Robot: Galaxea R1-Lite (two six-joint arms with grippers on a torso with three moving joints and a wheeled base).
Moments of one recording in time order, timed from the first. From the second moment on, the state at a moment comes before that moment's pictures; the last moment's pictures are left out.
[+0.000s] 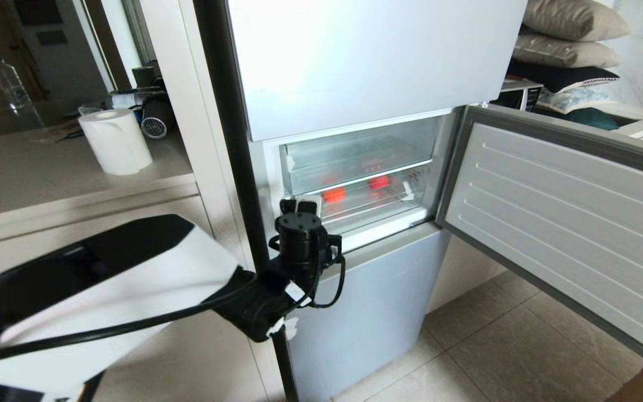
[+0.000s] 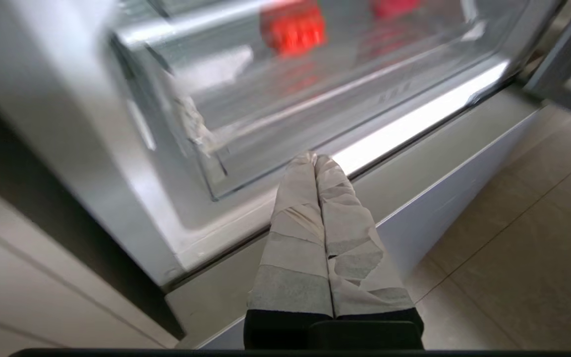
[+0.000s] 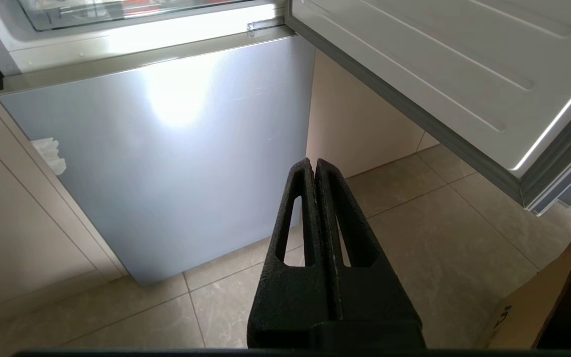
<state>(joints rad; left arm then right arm) -0.67 2.28 -1.21 -0.99 0.51 -0.02 0.01 0.00 -0.04 0.08 0.00 -0.01</state>
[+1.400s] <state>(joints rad) -0.09 0.36 -0.05 -0.23 0.18 0.07 0.01 0.00 -0.04 0.08 0.00 -0.01</state>
